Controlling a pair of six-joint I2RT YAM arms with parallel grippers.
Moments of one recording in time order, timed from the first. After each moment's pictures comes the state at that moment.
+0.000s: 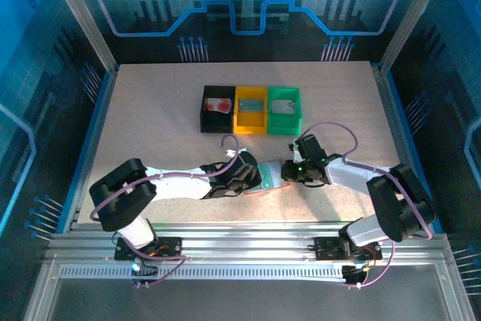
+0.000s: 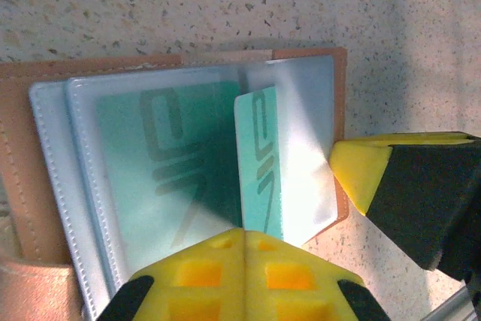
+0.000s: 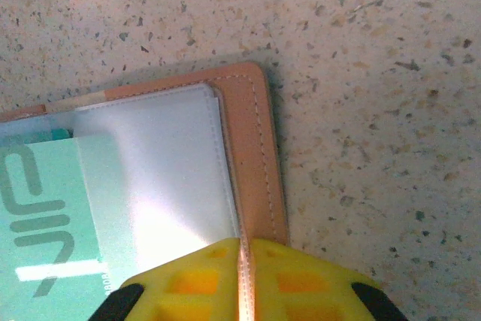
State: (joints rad) left arm -0.95 1.62 0.77 0.03 -0.06 -1.19; right arm 0.44 1.45 0.58 -0.20 -0.26 0.52
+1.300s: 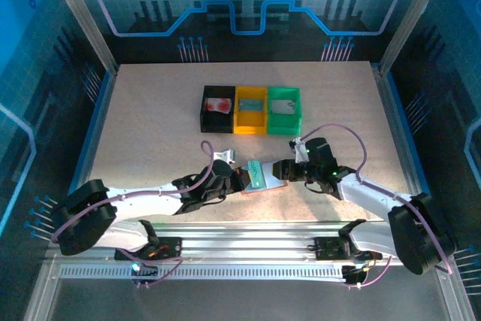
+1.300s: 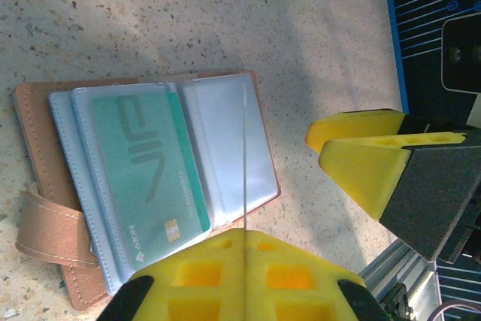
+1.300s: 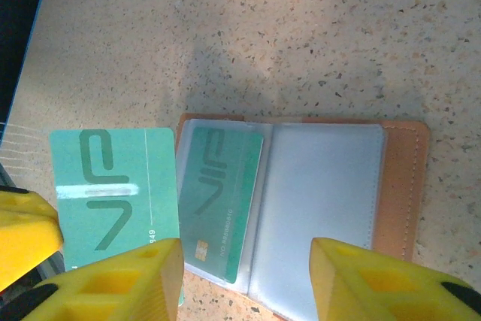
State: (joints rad) left arm -0.95 1.31 0.50 0.25 -0.08 -1.11; right arm 0.45 1.20 0.44 0.02 -0.44 0.51
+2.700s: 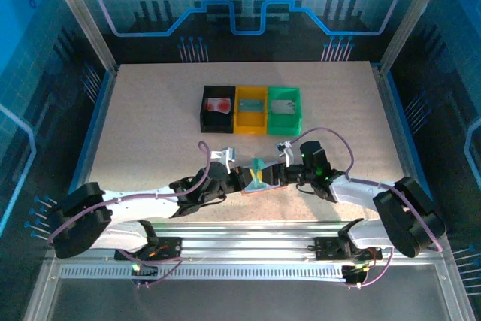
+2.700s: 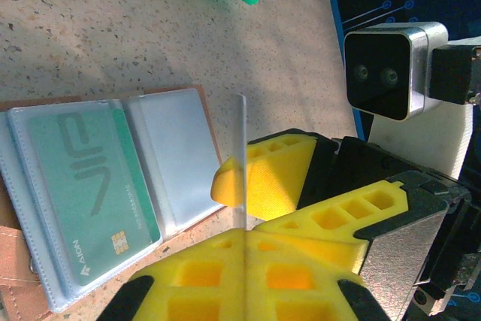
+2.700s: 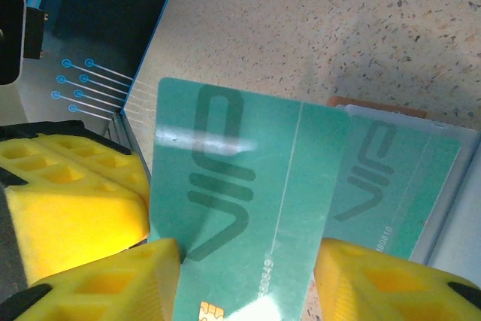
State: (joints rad) left arm -0.96 1.28 0.47 0.37 -0.08 -1.11; right arm 0.51 1.33 0.38 0.39 -0.71 0.59
